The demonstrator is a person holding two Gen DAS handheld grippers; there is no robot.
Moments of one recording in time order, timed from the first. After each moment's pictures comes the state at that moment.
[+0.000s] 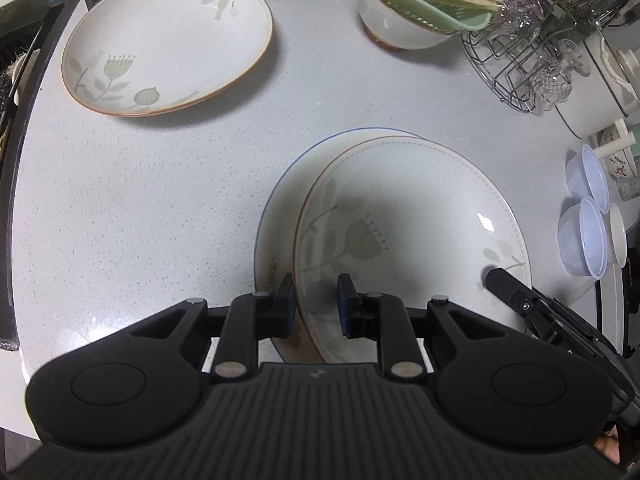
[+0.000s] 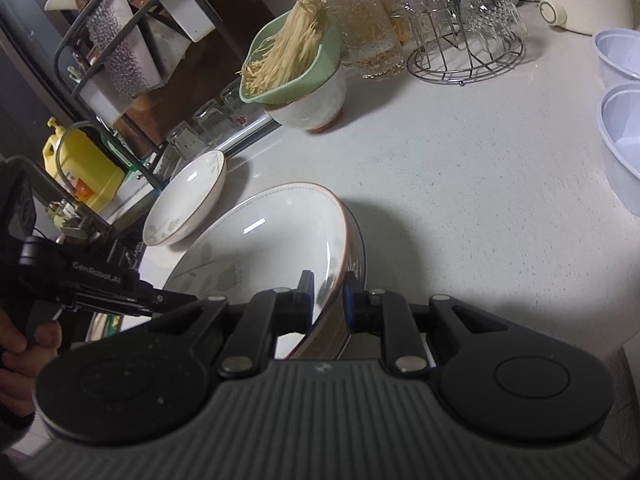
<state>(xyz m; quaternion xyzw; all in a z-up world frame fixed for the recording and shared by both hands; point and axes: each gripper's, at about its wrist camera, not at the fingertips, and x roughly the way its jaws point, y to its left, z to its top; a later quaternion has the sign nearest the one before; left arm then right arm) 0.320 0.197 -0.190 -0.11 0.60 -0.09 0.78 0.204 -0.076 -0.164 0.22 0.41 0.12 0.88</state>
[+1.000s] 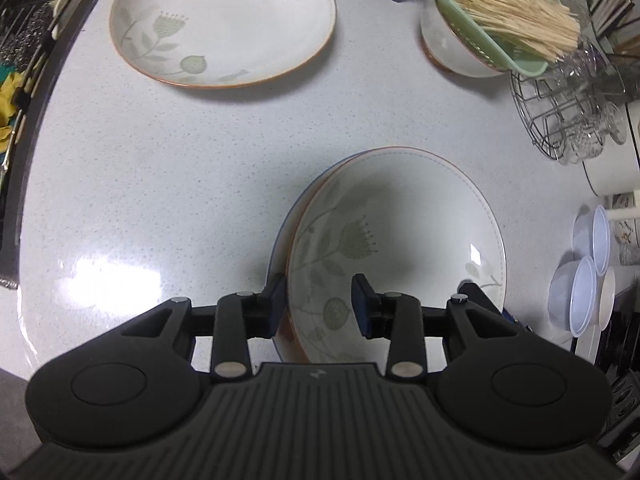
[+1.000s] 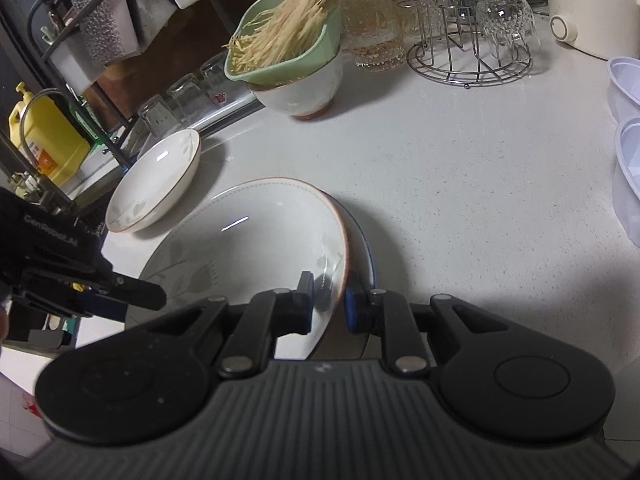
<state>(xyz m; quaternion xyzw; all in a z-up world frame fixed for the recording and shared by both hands) 0.326 0.213 -0.178 -0.19 0.64 -0.01 0.75 0.233 -0.050 -0.167 0.16 0.44 0.08 0.88</state>
